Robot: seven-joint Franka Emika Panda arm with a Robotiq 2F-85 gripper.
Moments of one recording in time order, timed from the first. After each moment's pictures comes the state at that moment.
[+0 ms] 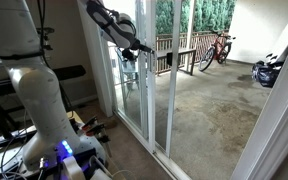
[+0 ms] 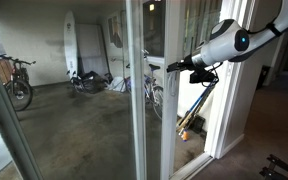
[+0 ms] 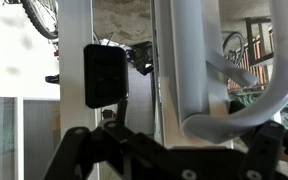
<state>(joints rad) 0.08 0.00 0.10 -2.20 -2.11 2.79 2.37</state>
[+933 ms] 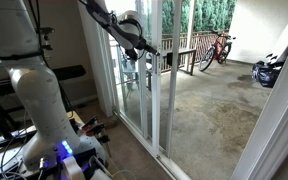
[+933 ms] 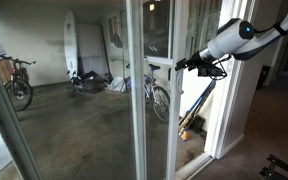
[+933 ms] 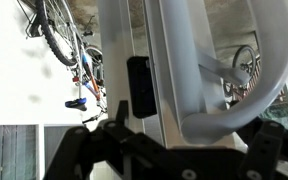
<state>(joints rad) 0.05 -0.03 -0.04 -2.22 -1.95 2.97 2.23</state>
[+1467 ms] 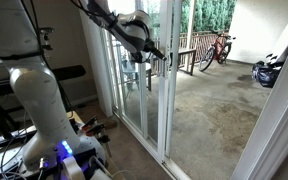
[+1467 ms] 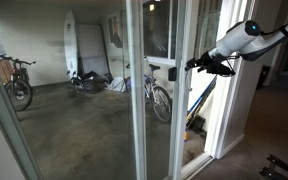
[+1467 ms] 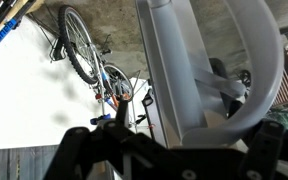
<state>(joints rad) 0.00 -0.03 -0.16 -2.24 -1.89 3.11 2.17</state>
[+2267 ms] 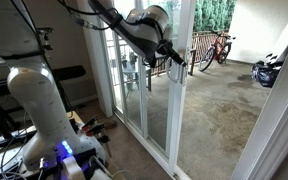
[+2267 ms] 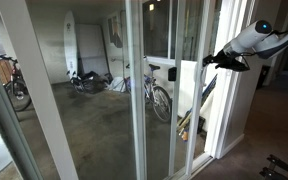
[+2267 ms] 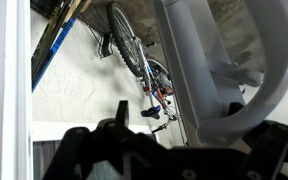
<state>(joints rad) -0.10 -0.01 -0.36 -2.22 -1.89 3.20 2.12</state>
